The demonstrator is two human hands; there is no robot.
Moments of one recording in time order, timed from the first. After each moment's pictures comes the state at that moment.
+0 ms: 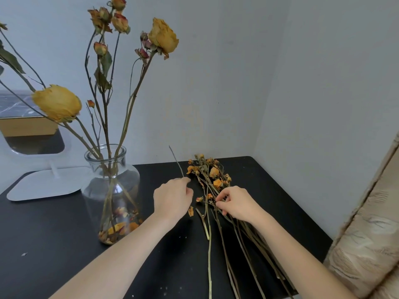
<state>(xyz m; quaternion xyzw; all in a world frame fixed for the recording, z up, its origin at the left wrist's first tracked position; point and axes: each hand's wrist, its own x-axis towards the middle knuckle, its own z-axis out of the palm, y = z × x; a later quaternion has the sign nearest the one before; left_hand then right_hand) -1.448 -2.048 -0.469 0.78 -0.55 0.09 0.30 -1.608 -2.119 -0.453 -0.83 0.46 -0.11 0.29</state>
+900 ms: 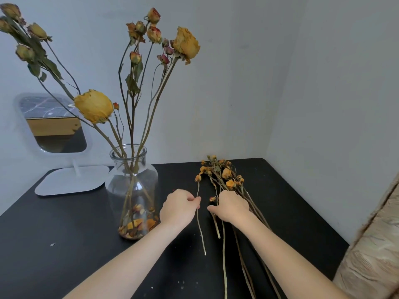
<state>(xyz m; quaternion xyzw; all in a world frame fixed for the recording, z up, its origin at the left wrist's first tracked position) -1.446 -2.013 -0.462 0.80 -0.46 -0.16 0.35 -1.553 -2.100 -0.465 -0.84 0.53 -0.01 0.12</state>
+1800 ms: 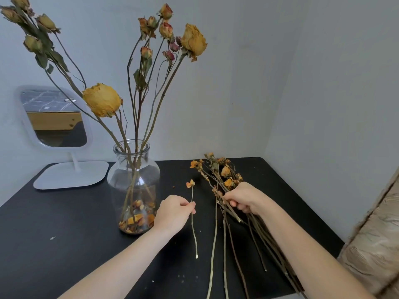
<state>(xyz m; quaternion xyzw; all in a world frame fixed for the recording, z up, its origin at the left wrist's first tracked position) -1.438 -1.996 -0.478 0.78 -0.44 -0.21 0.40 -1.584 -2.118 -0.435 -0.71 0.57 -0.05 0.42</state>
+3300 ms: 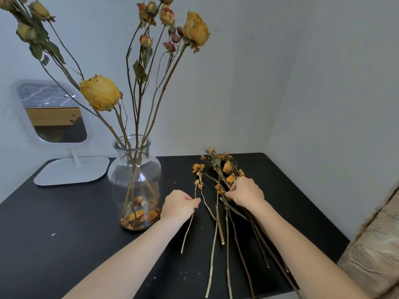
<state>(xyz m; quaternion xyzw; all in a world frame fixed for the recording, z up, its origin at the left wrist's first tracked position) -1.436 -2.020 -0.486 0.81 -0.37 -0.26 0.38 -1.573 -2.128 -0.460 -0.80 0.57 -0.08 0.17</state>
